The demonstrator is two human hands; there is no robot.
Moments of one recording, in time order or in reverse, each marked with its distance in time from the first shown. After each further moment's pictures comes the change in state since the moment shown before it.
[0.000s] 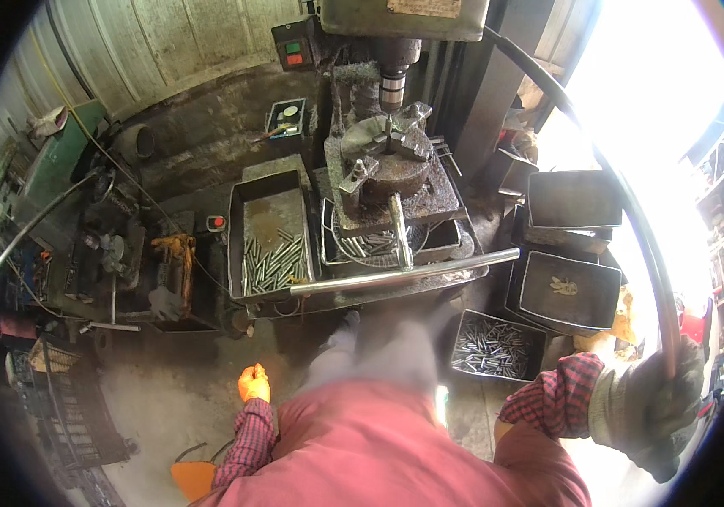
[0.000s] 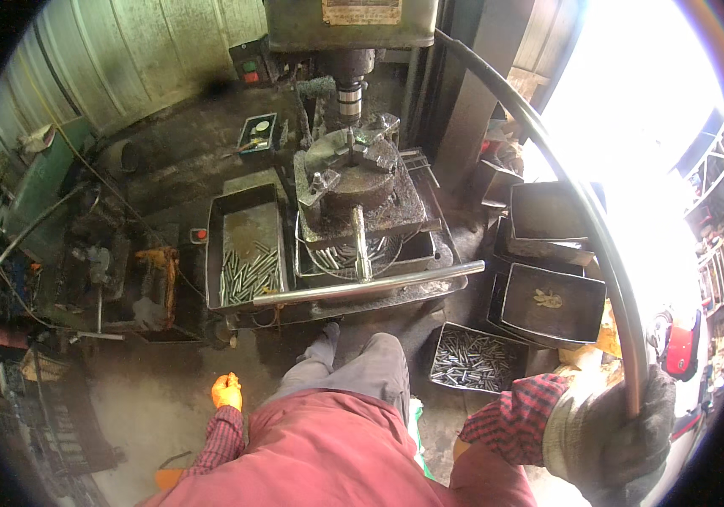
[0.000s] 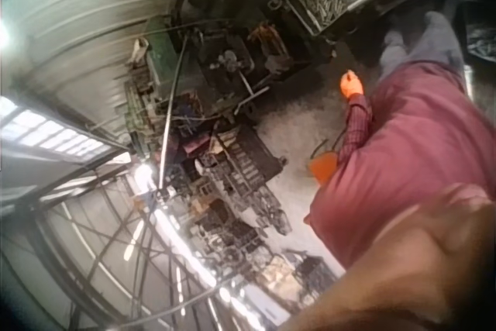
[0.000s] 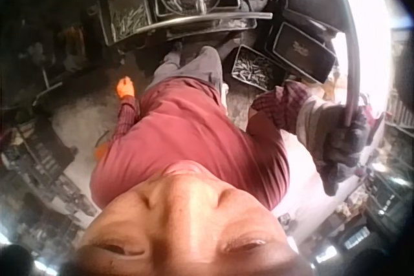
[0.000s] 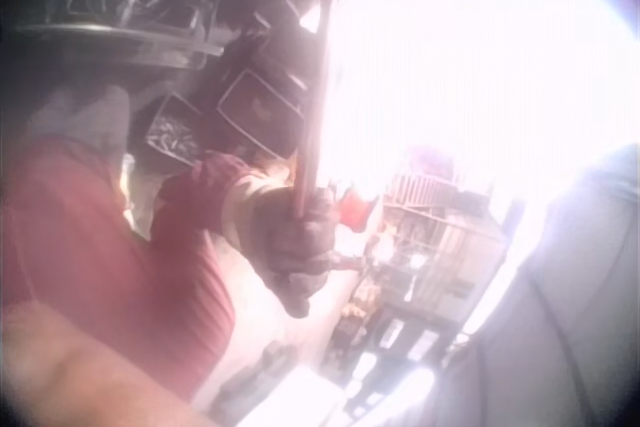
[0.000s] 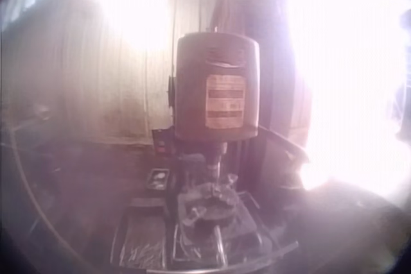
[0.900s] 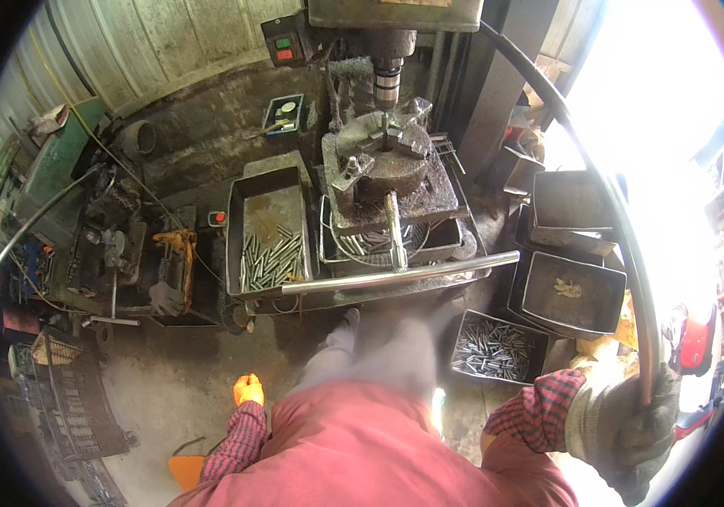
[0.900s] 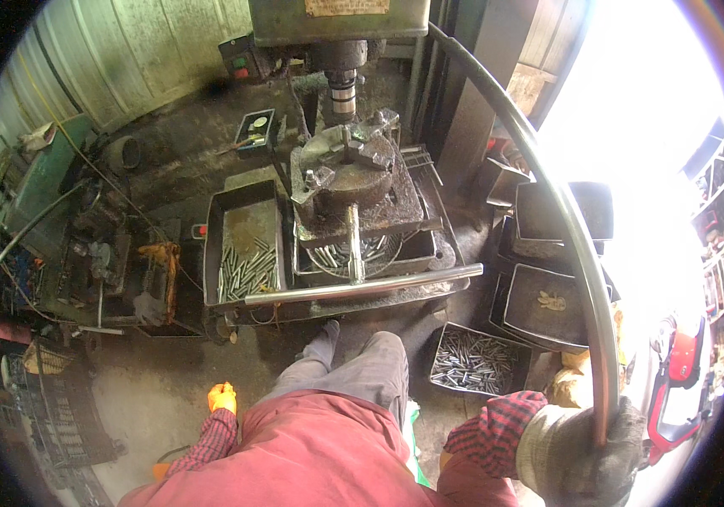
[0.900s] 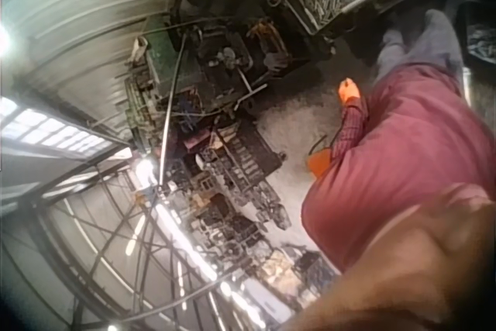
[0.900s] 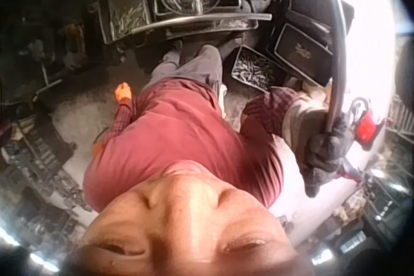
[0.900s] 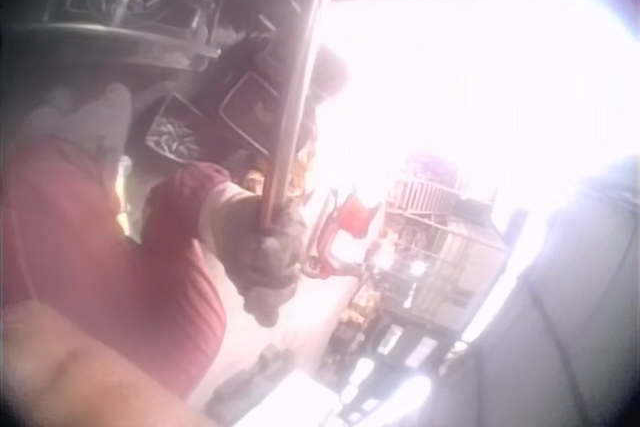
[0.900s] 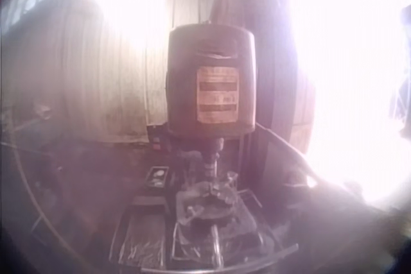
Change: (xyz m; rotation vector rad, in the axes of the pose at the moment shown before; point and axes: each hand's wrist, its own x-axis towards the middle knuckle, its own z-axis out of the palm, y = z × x) left_hand 0.000 -0.051 -0.011 0.160 0.076 -0.089; right_hand -0.019 -0.002 -0.015 -0.334 0.195 -0.239
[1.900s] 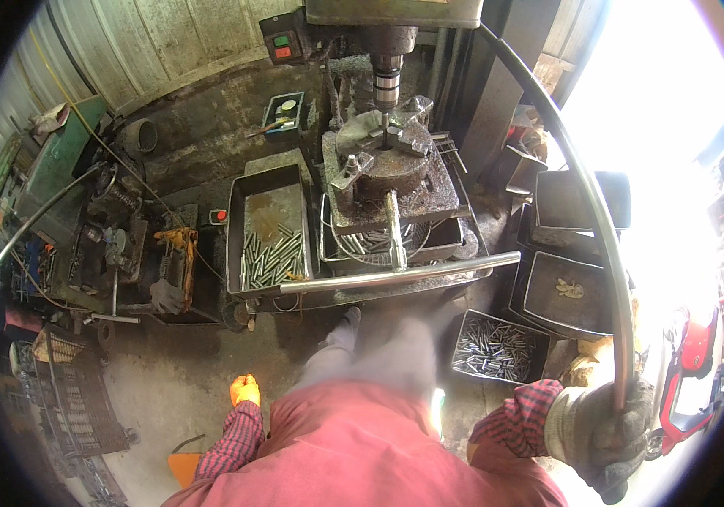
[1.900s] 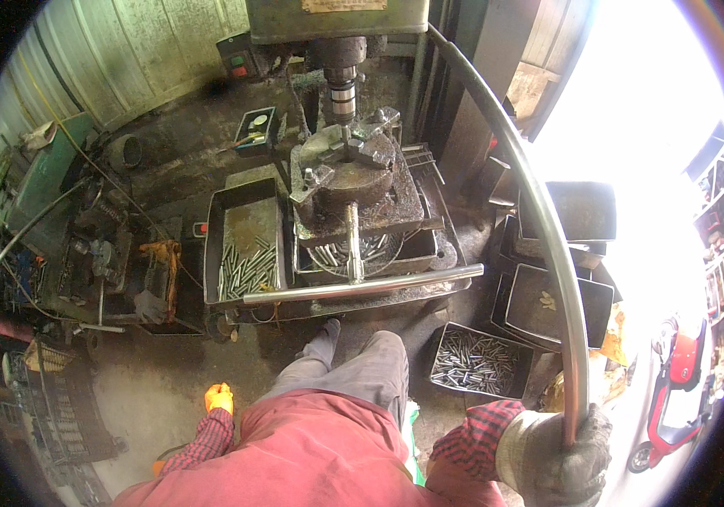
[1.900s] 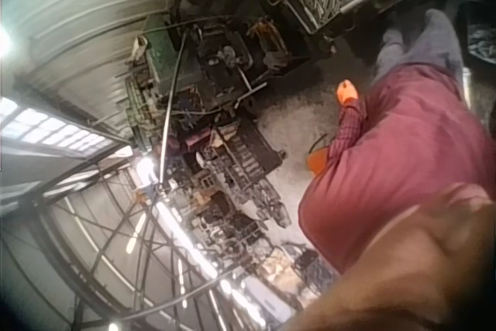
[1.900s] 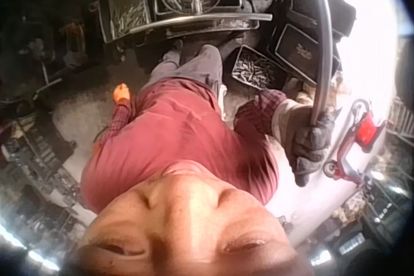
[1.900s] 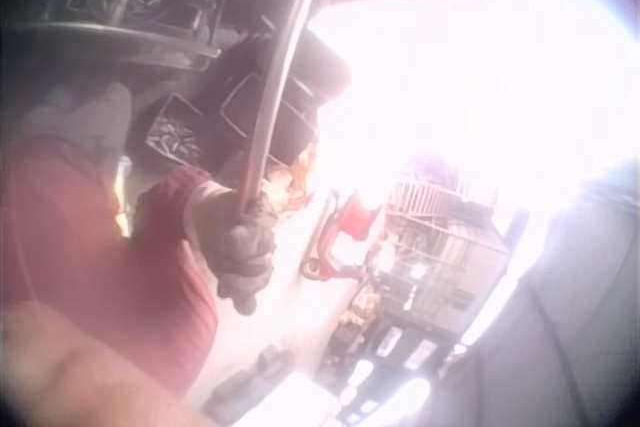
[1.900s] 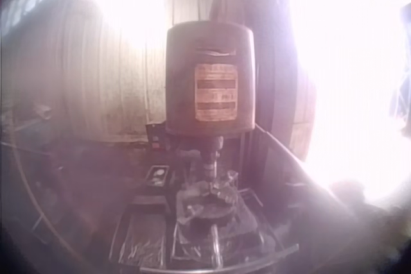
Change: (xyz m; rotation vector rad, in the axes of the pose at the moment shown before) left_hand 0.014 -0.029 -0.005 0.033 0.000 -0.037; right_hand -0.048 0.000 -0.014 -0.167 -0.341 -0.014
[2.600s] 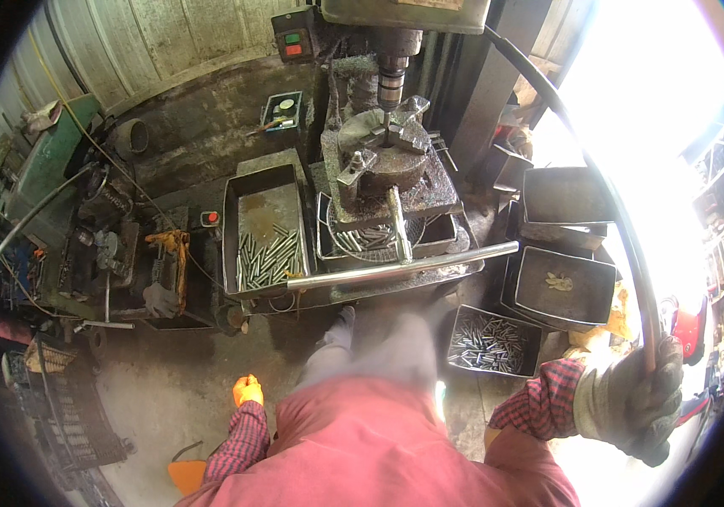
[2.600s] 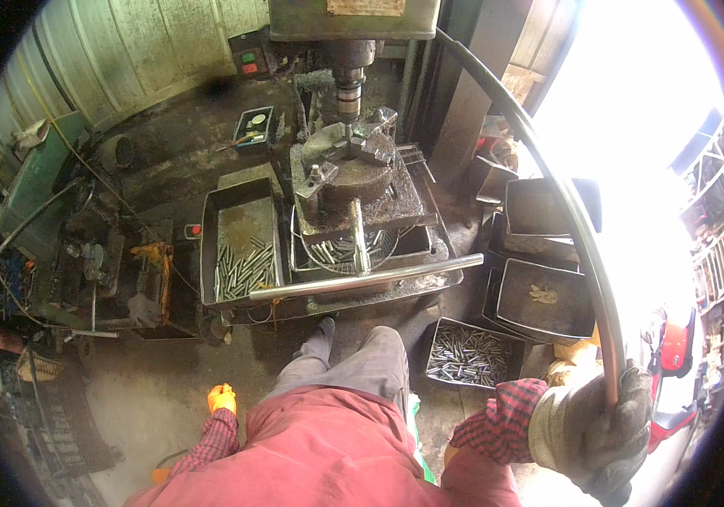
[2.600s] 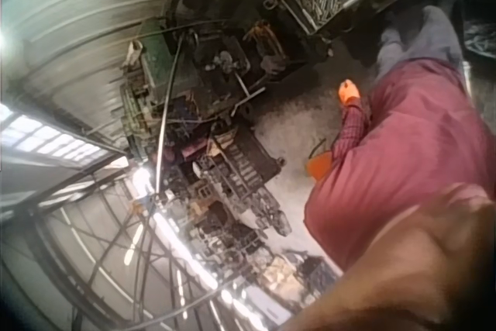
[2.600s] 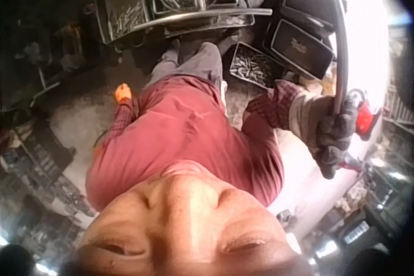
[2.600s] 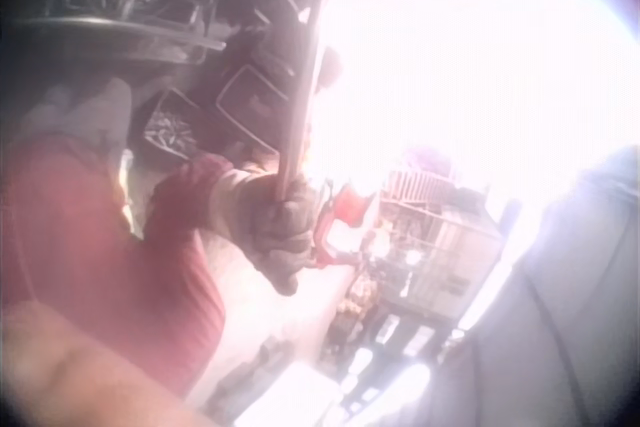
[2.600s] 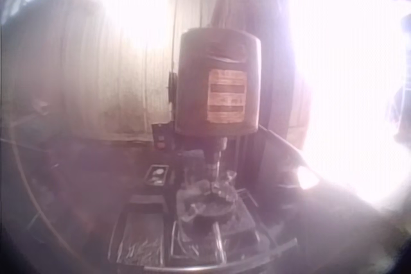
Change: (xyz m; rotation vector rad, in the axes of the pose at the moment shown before) left_hand 0.002 0.004 0.008 -0.112 -0.048 -0.038; right_hand 0.067 0.001 -0.046 0.378 0.286 -0.032
